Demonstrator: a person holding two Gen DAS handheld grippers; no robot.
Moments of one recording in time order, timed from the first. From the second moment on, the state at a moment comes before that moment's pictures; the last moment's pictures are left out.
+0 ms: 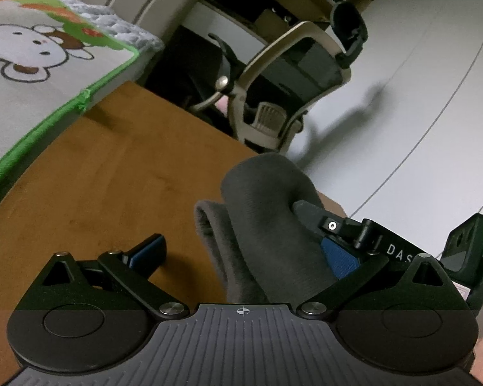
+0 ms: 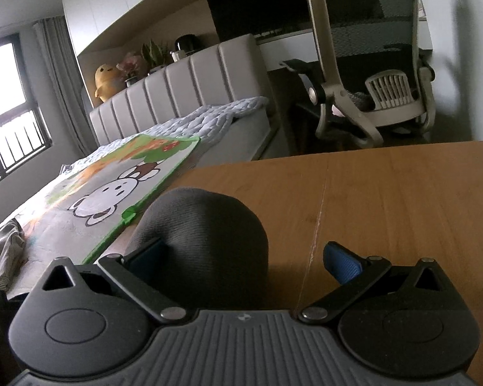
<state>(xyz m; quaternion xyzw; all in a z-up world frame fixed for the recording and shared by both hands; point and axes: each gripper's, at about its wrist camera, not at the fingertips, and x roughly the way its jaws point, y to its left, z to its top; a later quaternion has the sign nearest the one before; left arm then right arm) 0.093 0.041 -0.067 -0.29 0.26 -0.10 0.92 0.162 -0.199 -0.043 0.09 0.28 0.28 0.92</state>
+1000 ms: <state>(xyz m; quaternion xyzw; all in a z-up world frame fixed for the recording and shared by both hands) 0.099 0.039 -0.063 -0.26 0.27 -0.11 0.92 0.147 -0.215 -0.013 0.04 0.27 0.29 0.92</state>
